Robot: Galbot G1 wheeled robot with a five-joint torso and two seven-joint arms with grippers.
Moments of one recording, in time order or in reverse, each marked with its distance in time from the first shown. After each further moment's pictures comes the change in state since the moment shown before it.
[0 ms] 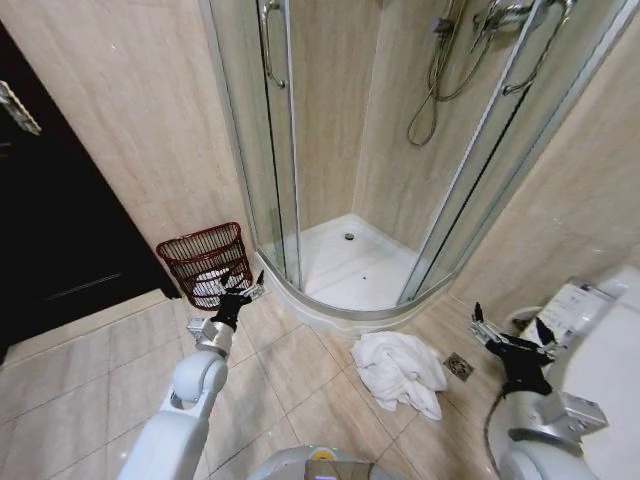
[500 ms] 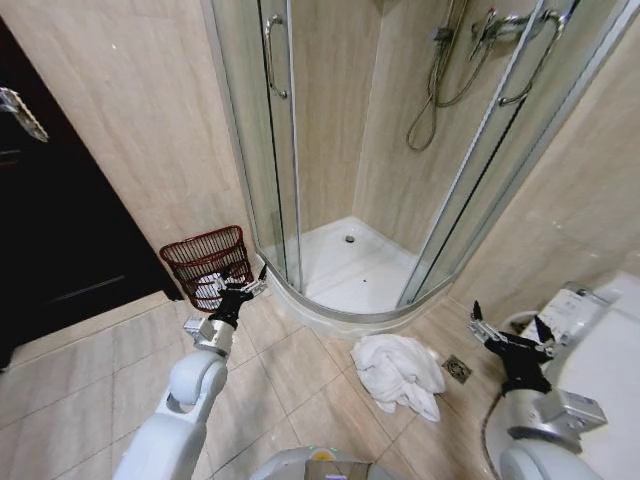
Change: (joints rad) left arm 0.011 0.031 -0.001 -0.085 -0.008 0.063 -0.035; right arm 0.006 -0.027 -0.004 -0.001 0.025 -0.021 0.000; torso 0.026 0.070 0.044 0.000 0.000
